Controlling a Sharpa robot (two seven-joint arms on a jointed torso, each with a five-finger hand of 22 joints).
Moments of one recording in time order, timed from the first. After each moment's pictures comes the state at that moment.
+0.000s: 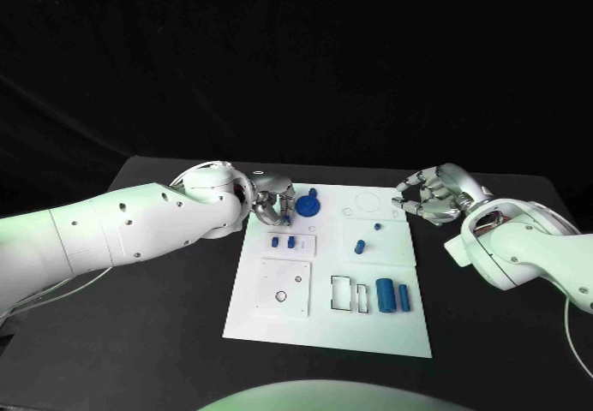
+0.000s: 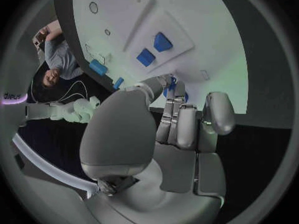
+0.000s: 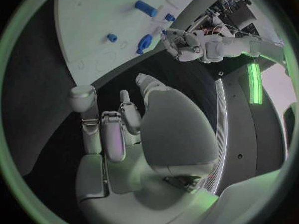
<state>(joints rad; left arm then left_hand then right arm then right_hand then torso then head) 1.21 -0.75 -0.02 1.41 -1.49 -0.01 -0.15 1.42 -0.21 0.54 0.04 0.22 0.96 0.13 0.37 0.34 1.08 0.06 0.44 0.14 1.45 -0.01 1.41 1.20 0.08 1.40 0.10 1.18 1.31 1.27 -0.92 -0.16 1.63 -0.98 -0.61 -0.18 1.39 -0.20 0.26 0.29 0.31 0.86 0.14 0.30 0.35 1.32 0.05 1.33 1.22 1.47 -0.01 1.52 1.31 0.12 1.29 0.09 0.94 1.12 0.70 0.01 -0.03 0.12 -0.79</state>
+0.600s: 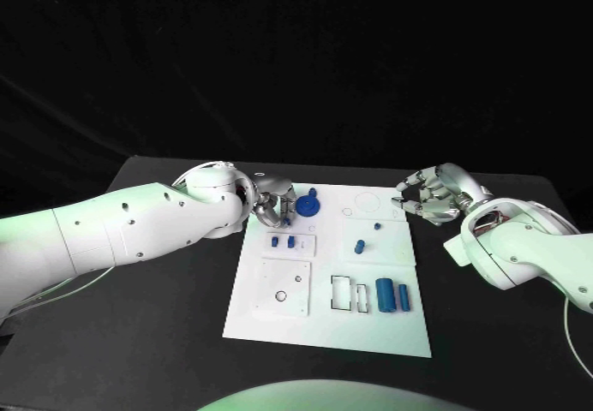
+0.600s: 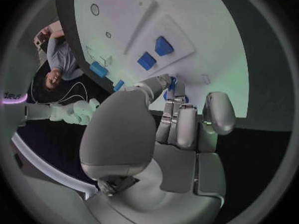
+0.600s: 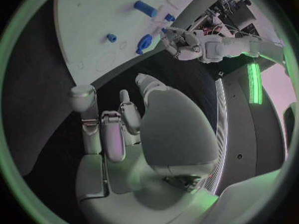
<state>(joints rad) 1.21 -0.74 -0.02 1.40 -1.49 0.02 -0.15 1.41 -0.21 0.54 0.04 0.20 0.96 0.13 0.37 0.34 1.09 0.06 0.44 0.14 1.45 -0.01 1.41 1.20 0.08 1.40 0.10 1.18 1.31 1.27 -0.92 -0.16 1.63 -0.98 -0.61 -0.18 1.39 -0.20 0.27 0.28 0.32 0.86 0.14 0.30 0.35 1.32 0.05 1.33 1.22 1.47 -0.01 1.52 1.31 0.12 1.29 0.09 0.94 1.12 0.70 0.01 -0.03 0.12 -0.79</state>
